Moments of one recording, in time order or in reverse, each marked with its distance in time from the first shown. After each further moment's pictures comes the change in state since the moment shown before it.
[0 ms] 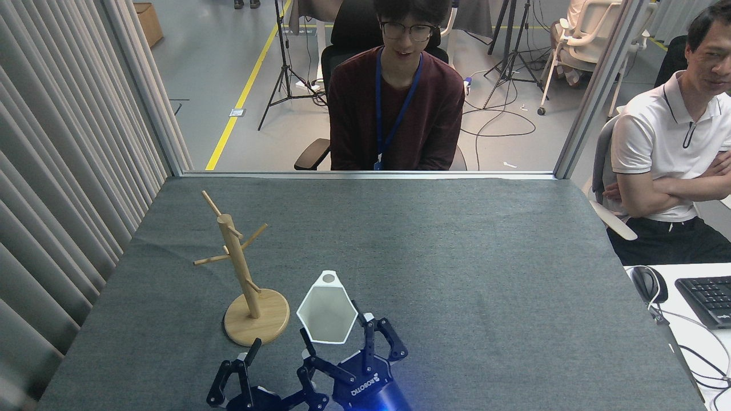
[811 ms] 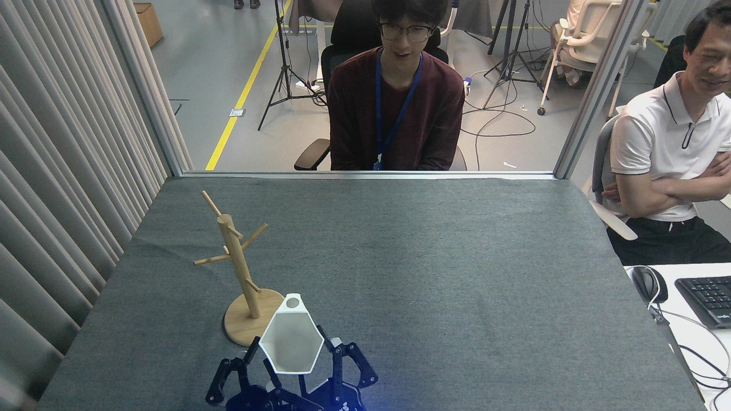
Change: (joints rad) left arm -0.001 0.001 0.001 -0.008 0.001 0.001 0.012; right arm 0.049 0.019 0.113 0.005 0.043 0.056 -0.018
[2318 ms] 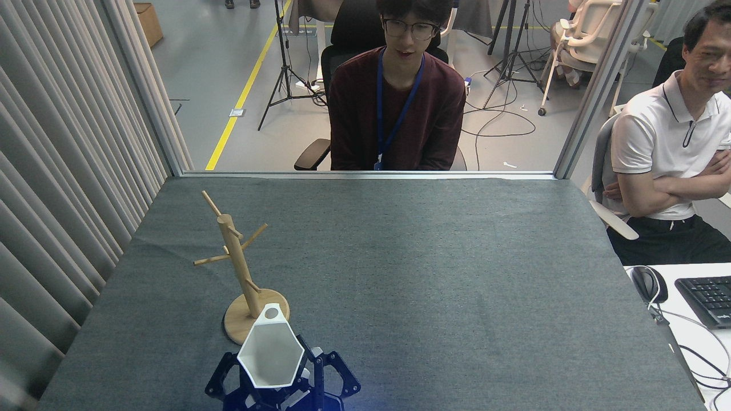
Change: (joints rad) left arm -0.009 0.005 0.001 -0.003 0.002 0.010 0.015; right arm 0.000 0.002 0.072 0.021 0.015 0.019 -0.012
